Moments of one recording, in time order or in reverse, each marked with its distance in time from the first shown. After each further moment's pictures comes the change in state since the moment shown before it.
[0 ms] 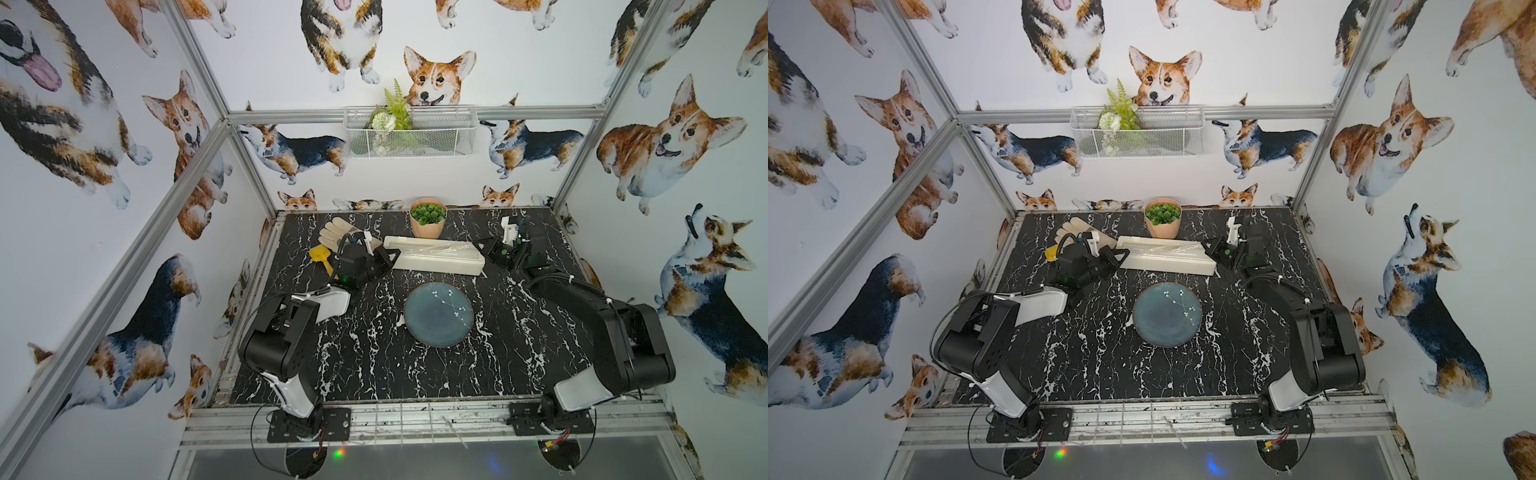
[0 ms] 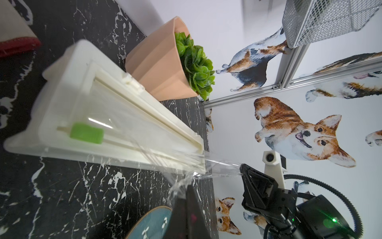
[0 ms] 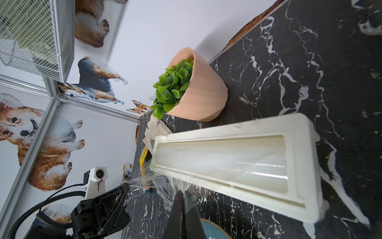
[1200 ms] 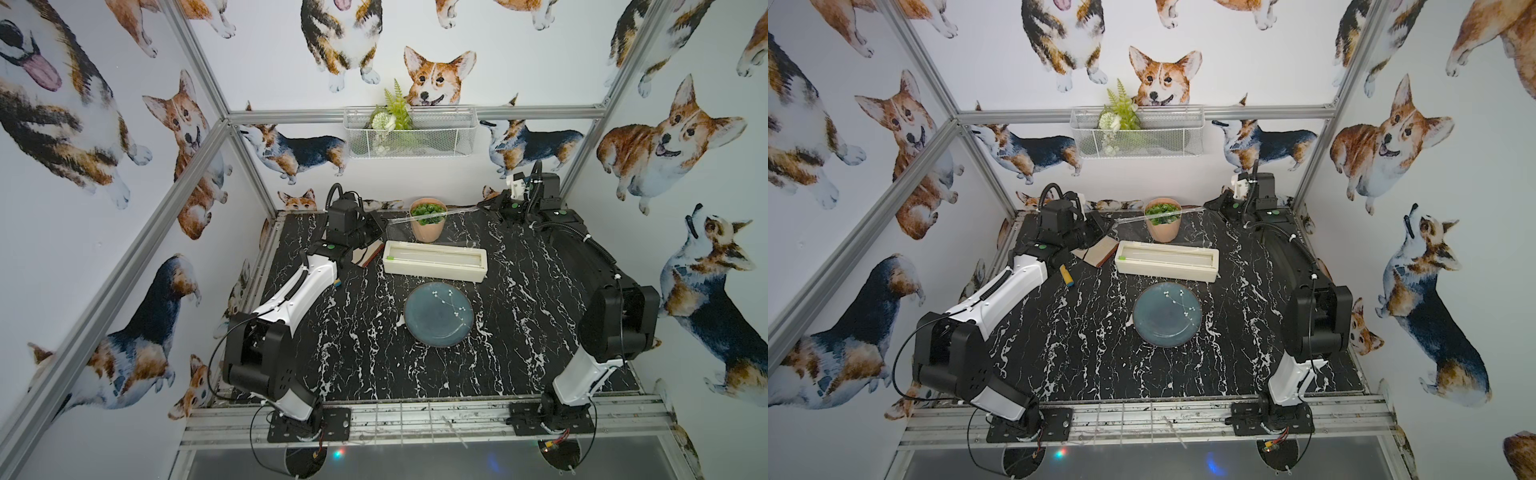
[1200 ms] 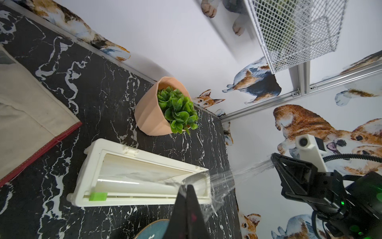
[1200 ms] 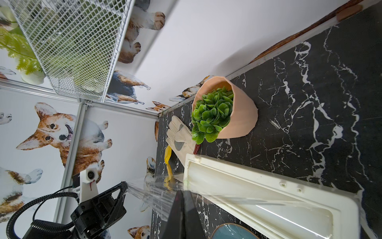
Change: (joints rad) left arm 0.048 -0.121 0.447 -0.673 -0.102 0.267; right arm -0.080 0.221 0.671 -0.551 -0.174 -0.047
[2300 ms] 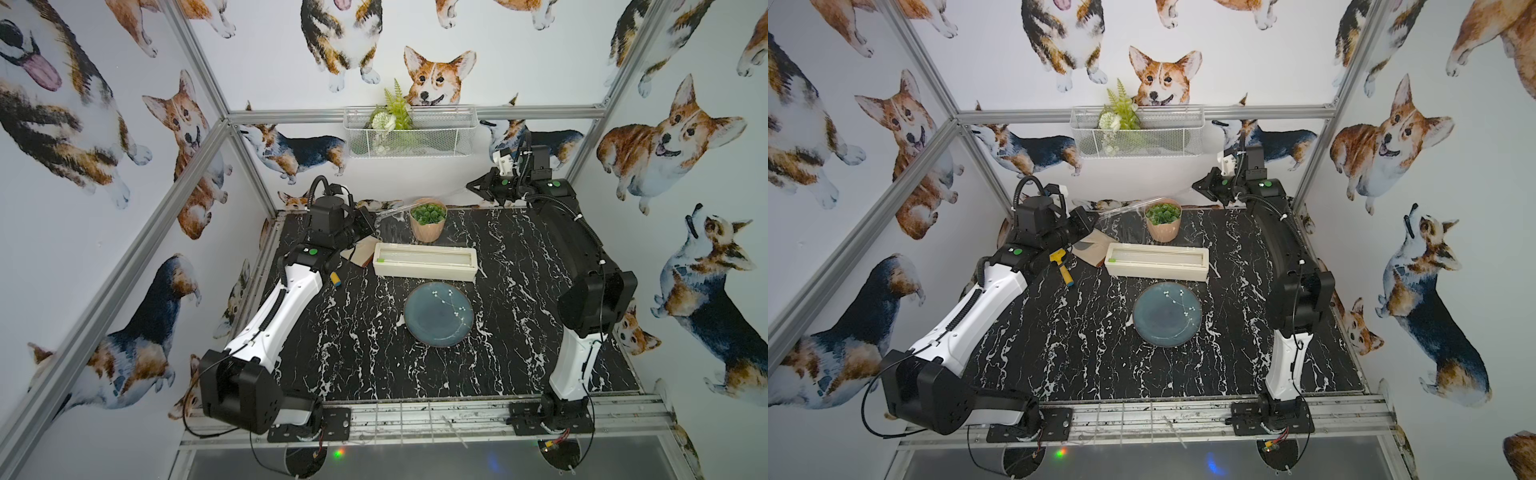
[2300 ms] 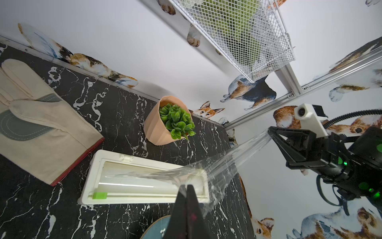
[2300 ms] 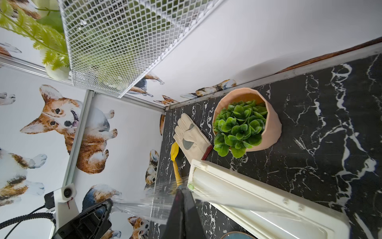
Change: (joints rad) left arm 0.008 -0.165 0.028 -0.155 -0.082 0.116; right arm 0.051 0.212 0.478 -0.303 -0.012 -0.098
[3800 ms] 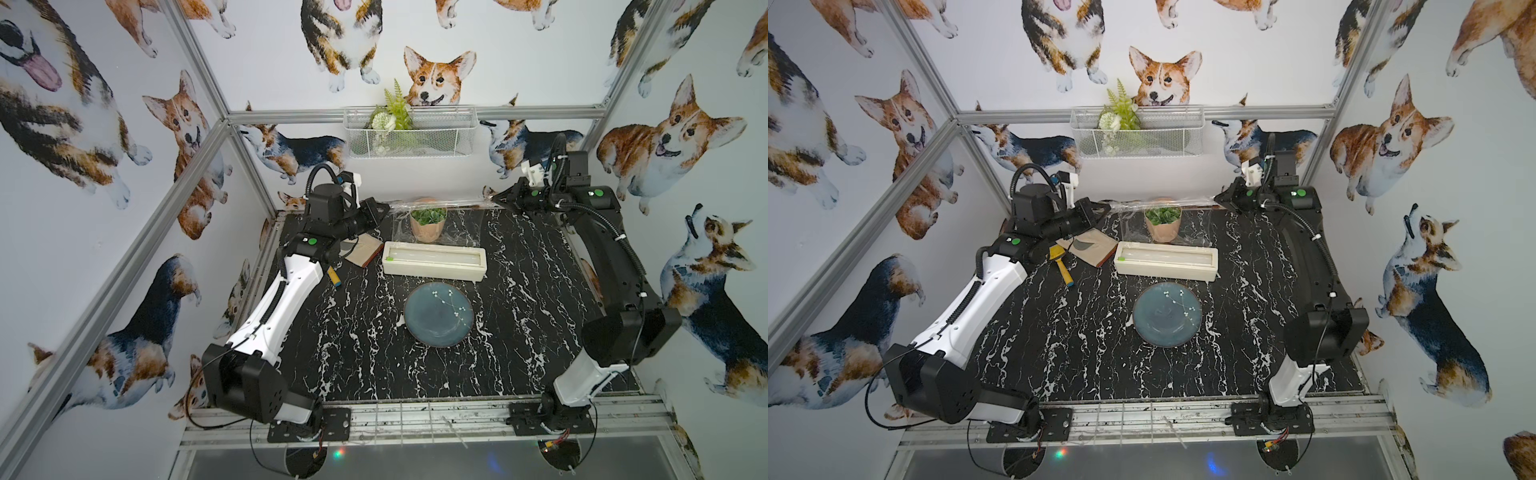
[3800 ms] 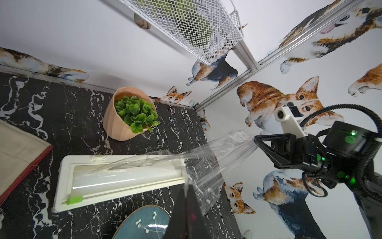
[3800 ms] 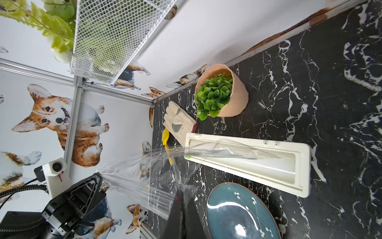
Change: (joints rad) left arm 0.002 0.012 0.065 -0.018 0.234 0.028; right arm -0.071 -0.318 -0.261 -0.169 0.037 -0.057
